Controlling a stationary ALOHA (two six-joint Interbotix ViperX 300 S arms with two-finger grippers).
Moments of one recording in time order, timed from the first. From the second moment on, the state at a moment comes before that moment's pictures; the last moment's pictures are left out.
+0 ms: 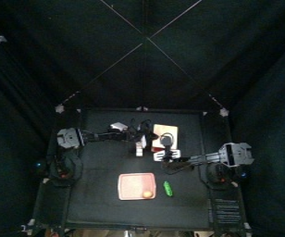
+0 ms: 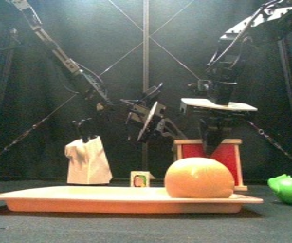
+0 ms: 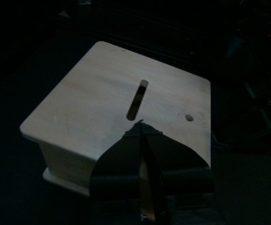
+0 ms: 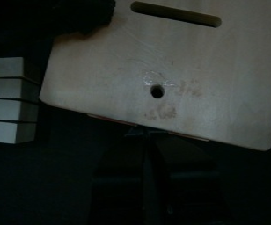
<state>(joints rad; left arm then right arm) 0.42 0.40 0.32 0.63 -0.45 -0.70 -0.02 0.02 0.60 -0.82 0.95 1.95</state>
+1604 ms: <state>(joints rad) 0.42 -0.37 0.90 0.65 -0.53 -0.62 0.17 -0.03 0.48 -0.84 1.03 1.95</state>
